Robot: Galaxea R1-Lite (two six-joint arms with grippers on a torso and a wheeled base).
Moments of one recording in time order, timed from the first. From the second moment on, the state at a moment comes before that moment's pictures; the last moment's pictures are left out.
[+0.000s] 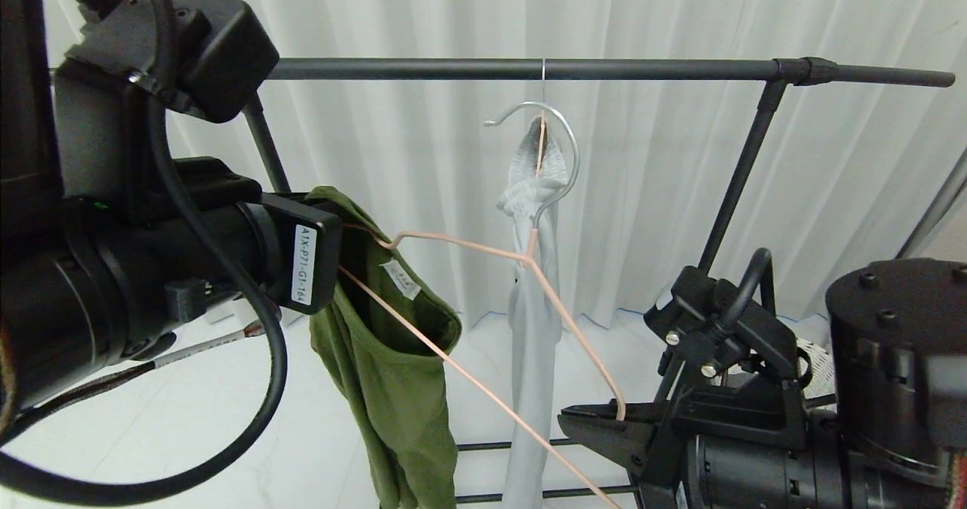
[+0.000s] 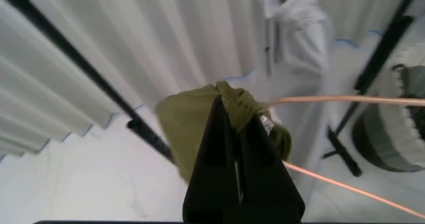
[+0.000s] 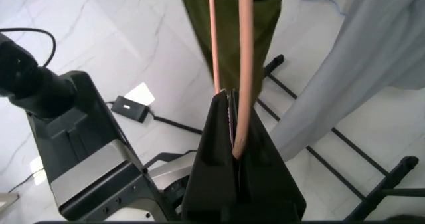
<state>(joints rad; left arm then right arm) -0.88 1.32 -1.11 0.09 0.66 0.10 1.12 1.48 -0.77 -0.30 -0.02 0.21</state>
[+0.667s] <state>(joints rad) -1.14 1.32 -1.16 0.09 0.66 0.09 1.12 1.60 -0.89 -0.32 0.01 0.21</state>
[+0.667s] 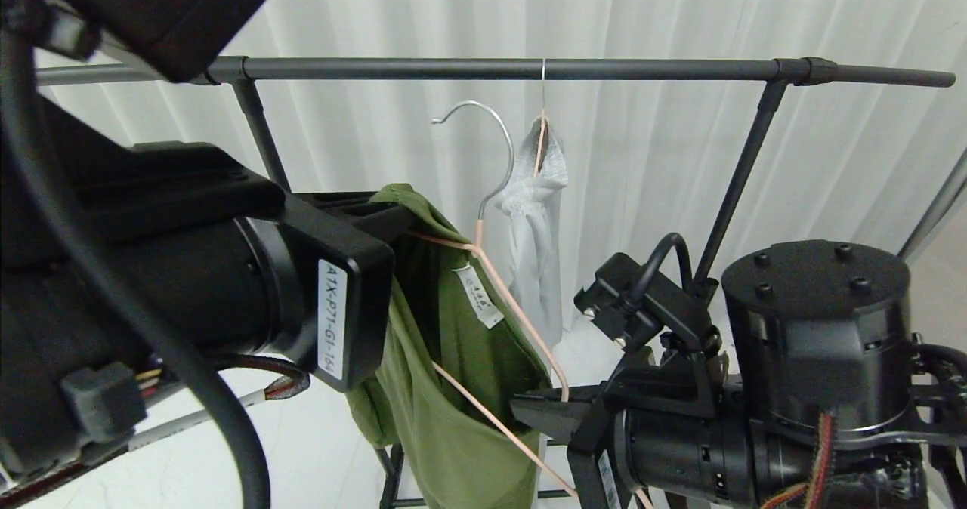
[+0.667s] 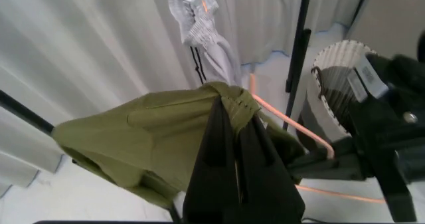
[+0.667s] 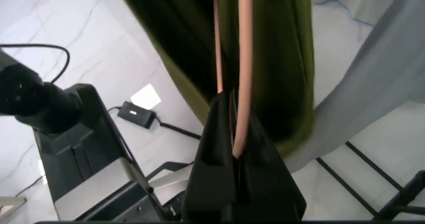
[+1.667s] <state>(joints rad) -1.12 1.29 -1.05 0.07 0.66 0.09 1.08 1.50 -0.76 -0.61 -0.02 0.05</state>
